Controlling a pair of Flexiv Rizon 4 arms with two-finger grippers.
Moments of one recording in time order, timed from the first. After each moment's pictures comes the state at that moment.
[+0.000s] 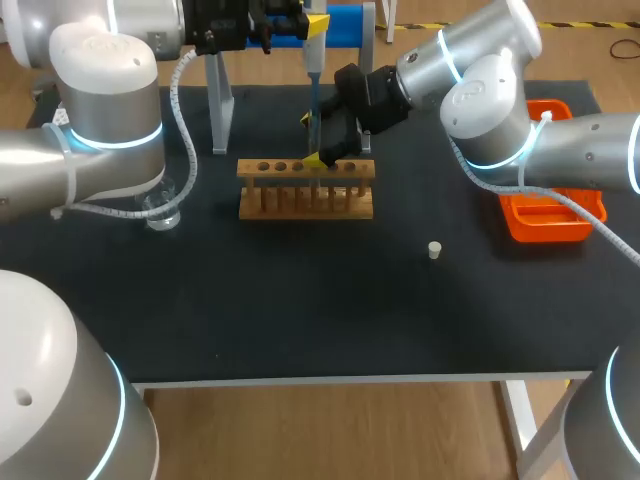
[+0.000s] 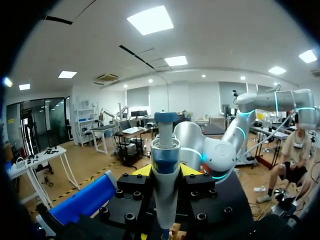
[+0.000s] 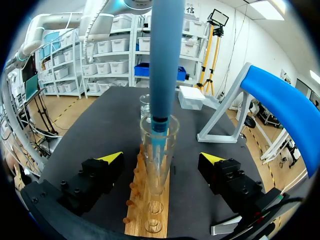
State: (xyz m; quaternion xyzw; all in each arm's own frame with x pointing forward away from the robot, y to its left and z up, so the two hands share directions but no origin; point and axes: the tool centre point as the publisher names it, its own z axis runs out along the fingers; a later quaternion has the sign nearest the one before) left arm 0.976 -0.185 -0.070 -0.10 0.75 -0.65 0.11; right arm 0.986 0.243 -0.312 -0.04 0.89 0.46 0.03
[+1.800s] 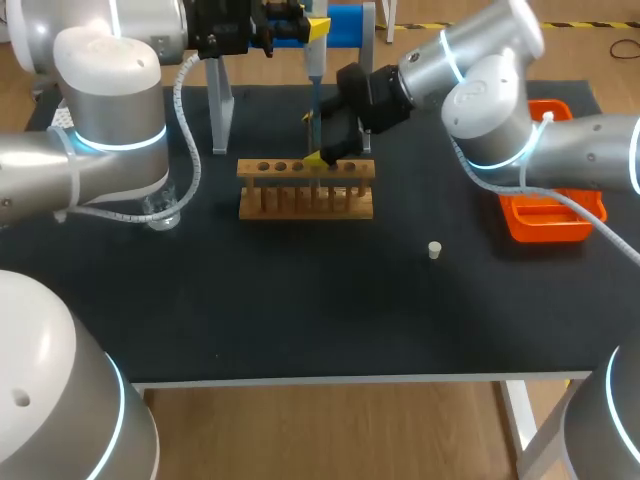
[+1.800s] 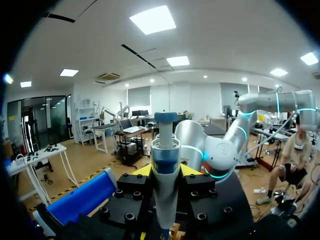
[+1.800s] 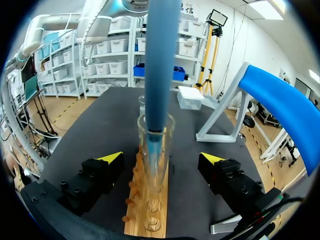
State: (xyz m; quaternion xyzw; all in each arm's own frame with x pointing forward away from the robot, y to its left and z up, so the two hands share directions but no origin) left arm 0.978 -0.187 -0.077 -0.11 0.75 -0.65 0.11; right arm 0.989 0.239 -0.311 -0.04 0.89 0.46 0.03
